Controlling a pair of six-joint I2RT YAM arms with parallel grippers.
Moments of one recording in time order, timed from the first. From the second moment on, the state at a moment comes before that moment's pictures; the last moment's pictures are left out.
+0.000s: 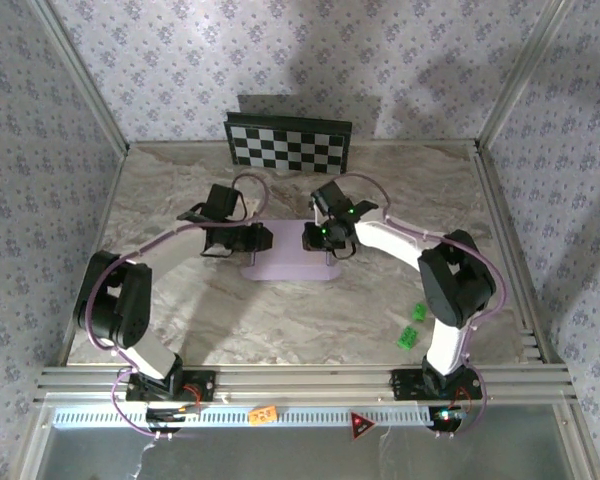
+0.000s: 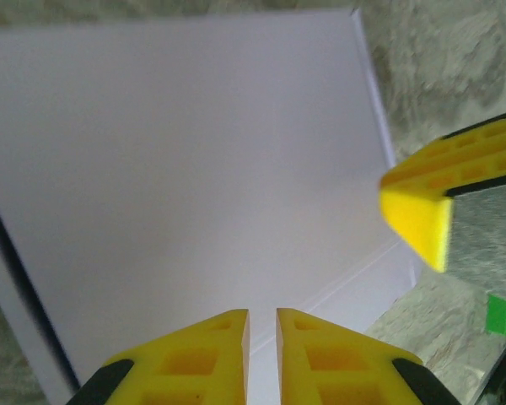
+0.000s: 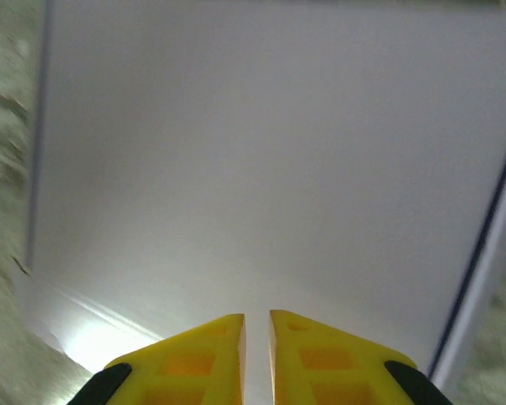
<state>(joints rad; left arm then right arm) -0.41 1.62 1.05 -0.38 0.52 -0.33 0.62 1.83 1.31 -0.52 -0.23 0.51</state>
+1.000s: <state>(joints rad) -0.33 1.98 1.30 -0.34 0.58 -0.26 0.45 2.07 1.48 -0.41 -0.36 0.49</state>
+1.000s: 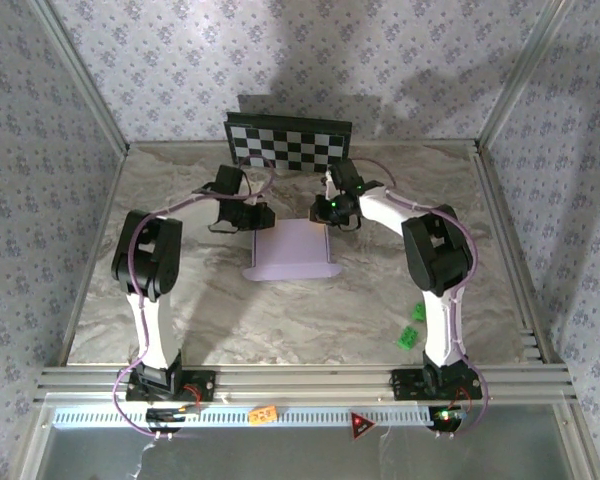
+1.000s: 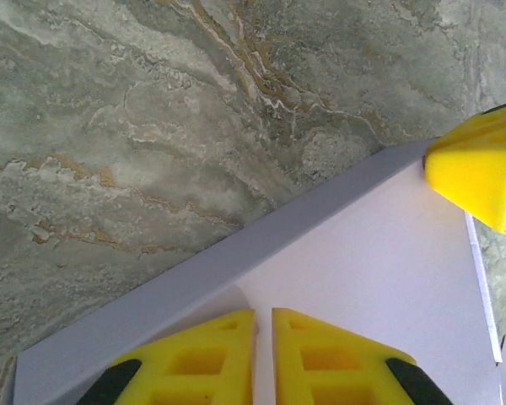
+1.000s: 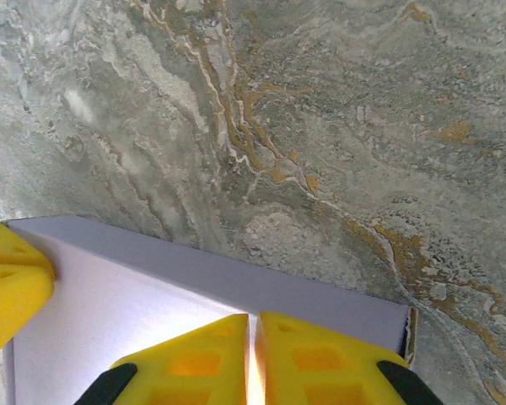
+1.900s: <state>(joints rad) -0.47 1.39 0.62 -0.22 0.60 -0.38 0.73 1.69 1.01 -0.32 -0.19 0.55</state>
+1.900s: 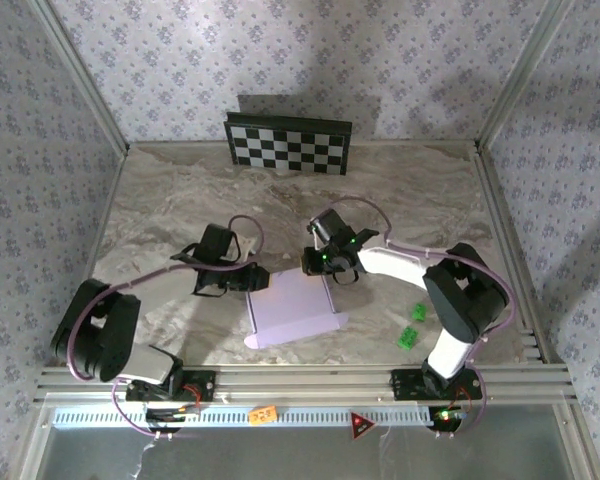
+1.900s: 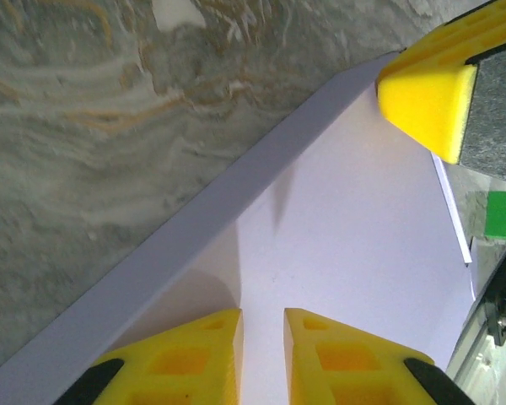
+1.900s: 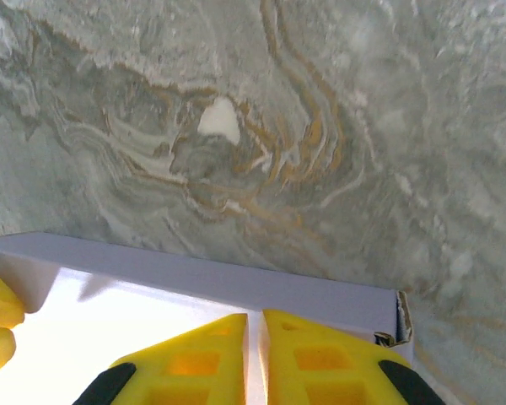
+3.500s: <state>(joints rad) -0.57 1.87 1.30 -0.80 0.57 0.29 0.58 1.26 0.82 -0.39 -0.11 0.45</state>
